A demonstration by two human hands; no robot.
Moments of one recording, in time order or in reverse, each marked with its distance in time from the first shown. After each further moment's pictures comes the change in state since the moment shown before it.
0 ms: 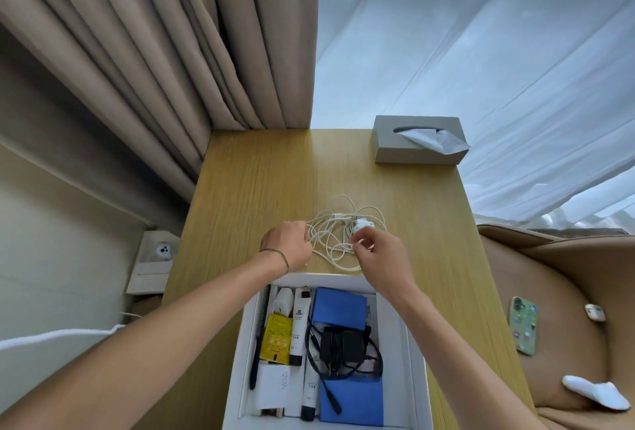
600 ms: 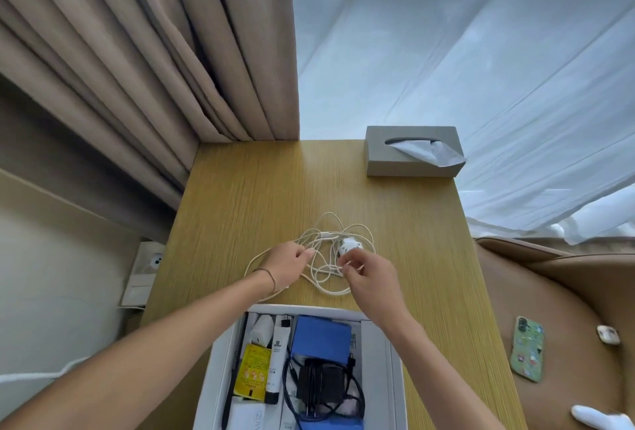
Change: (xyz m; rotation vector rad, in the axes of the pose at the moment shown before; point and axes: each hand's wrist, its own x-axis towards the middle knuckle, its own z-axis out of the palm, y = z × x) left_hand 0.040 0.018 0.029 -0.332 -0.134 0.008; right_hand 0.026 0.033 -0.006 0.115 -0.075 -0.004
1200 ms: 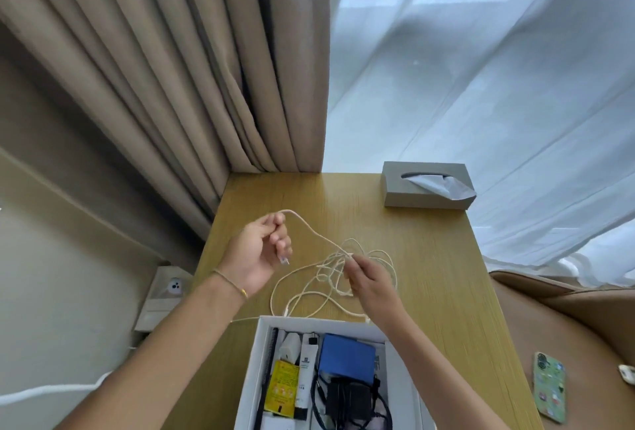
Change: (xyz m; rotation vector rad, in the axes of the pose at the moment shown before) left_hand -0.101 0.019 -0.136 -1.526 -0.001 0.077; right_hand -0.004 -0.055 0.019 0.383 -0.105 -0.111
